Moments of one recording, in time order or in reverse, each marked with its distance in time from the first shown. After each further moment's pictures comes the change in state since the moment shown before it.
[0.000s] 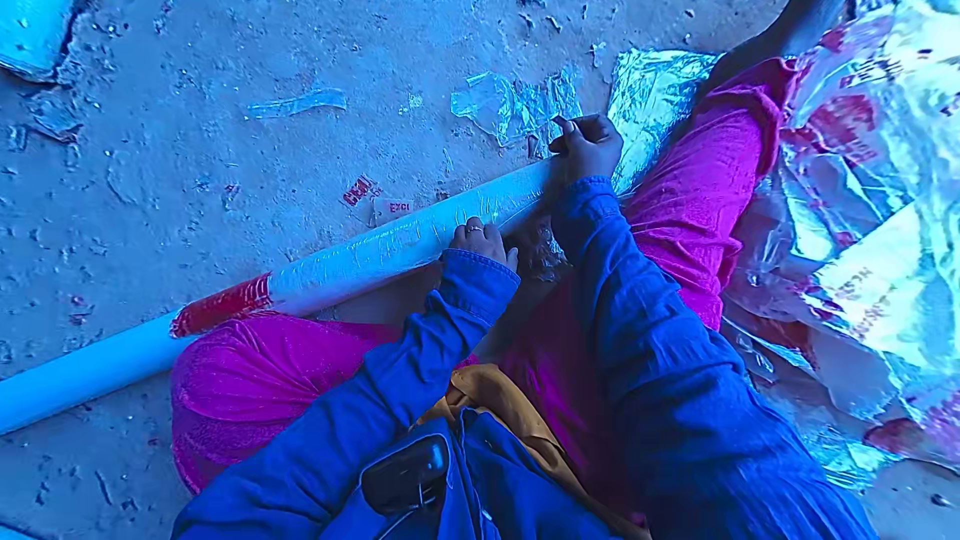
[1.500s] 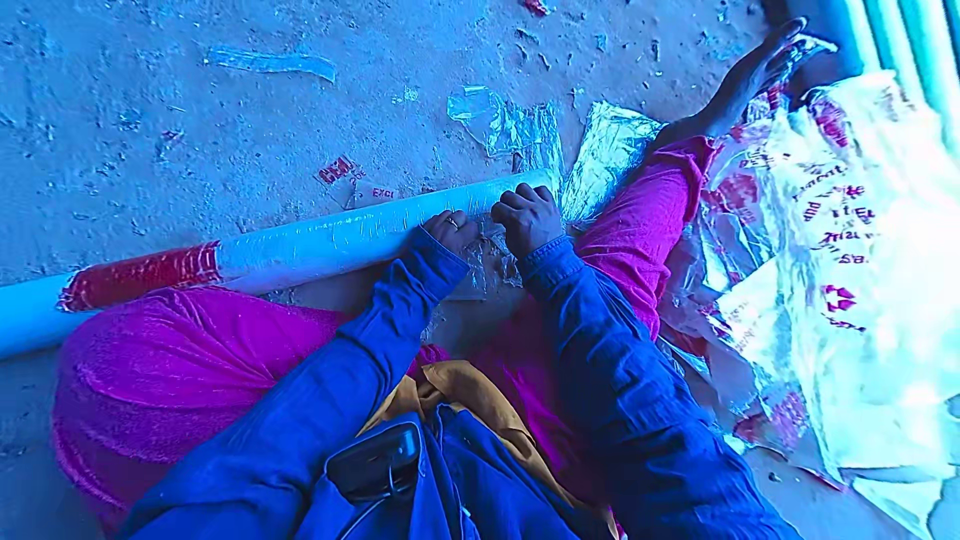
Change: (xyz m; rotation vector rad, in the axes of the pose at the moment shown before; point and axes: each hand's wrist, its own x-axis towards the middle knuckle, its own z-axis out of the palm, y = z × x) left_hand 0.041 -0.074 0.054 -0.220 0.499 0.618; right_hand -0.075 -0.008 -0.015 -1.012 -0.599 -1.096
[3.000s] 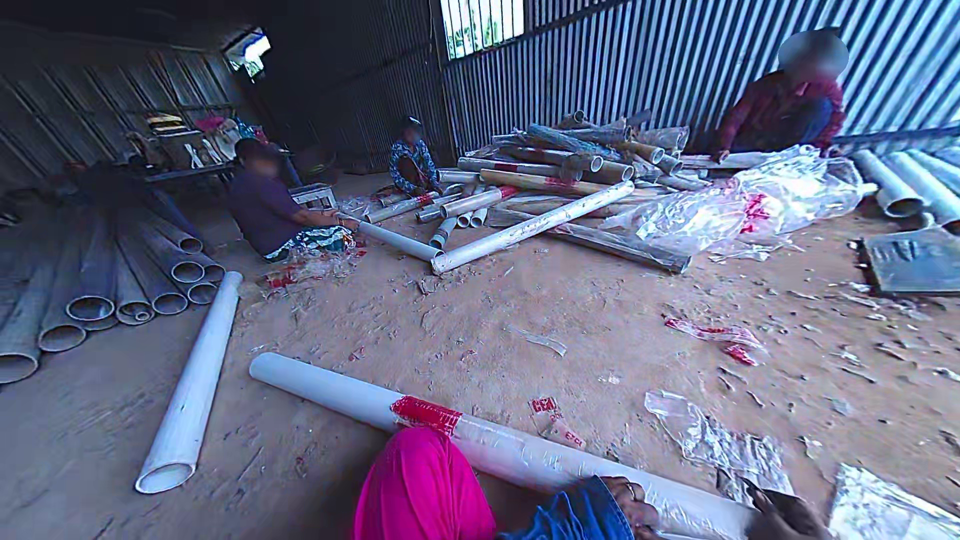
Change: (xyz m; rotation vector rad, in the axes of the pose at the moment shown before) left_hand 0.023 0.027 -0.076 -0.116 -0.520 -0.328; right_hand 0.017 0.079 0.041 0.790 0.400 0.781
